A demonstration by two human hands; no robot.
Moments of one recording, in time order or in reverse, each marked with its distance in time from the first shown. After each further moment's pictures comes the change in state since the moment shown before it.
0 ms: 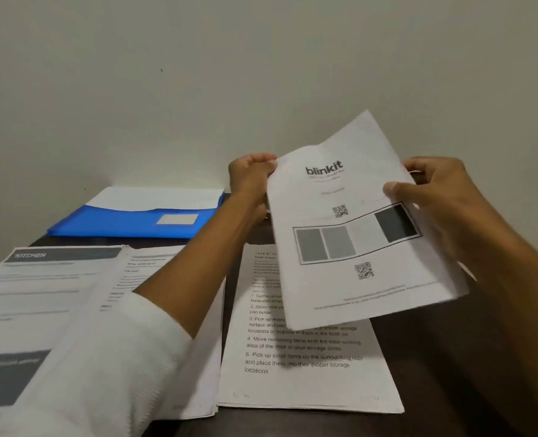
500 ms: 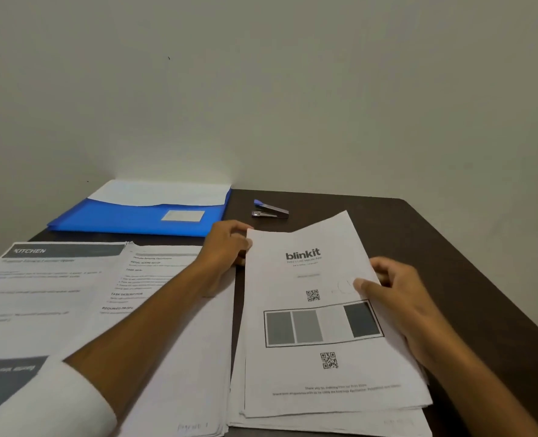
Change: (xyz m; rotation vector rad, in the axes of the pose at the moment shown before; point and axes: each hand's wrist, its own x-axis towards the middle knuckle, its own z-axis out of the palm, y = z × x) left_hand -0.011 -0.079 -0.096 0.525 -0.089 -0.130; right_hand -0.072 0.088 0.069 0.020 -0.167 0.325
